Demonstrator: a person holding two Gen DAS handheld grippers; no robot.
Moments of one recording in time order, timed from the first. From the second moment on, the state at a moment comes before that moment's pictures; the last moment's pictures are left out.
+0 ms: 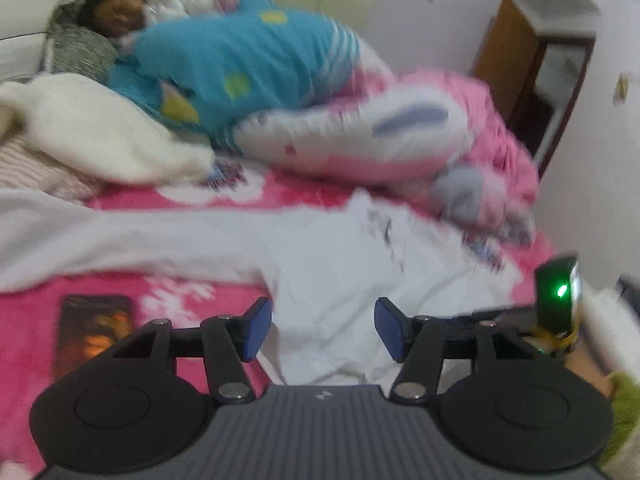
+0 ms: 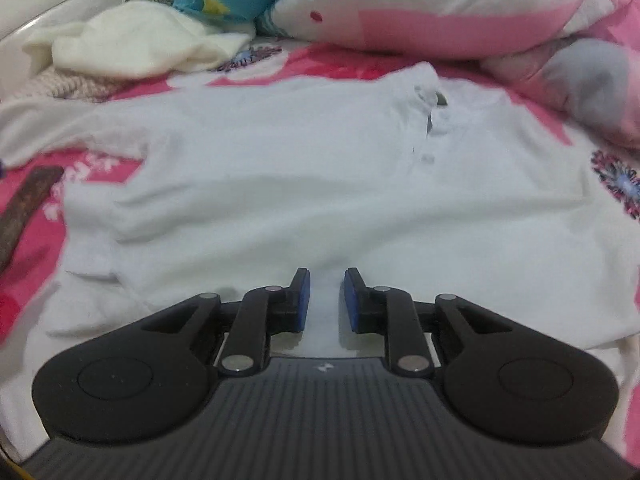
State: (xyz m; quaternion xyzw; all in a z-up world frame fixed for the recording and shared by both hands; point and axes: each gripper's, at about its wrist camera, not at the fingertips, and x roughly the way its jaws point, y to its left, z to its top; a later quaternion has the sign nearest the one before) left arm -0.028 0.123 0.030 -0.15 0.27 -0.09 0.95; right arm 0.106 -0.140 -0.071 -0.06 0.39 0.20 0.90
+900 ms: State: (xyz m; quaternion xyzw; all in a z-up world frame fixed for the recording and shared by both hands) left arm -0.001 0.368 -0.059 -0.14 0.28 0.20 0.93; right arm 0.078 -0.045 0.017 0.07 0.33 0.36 0.87
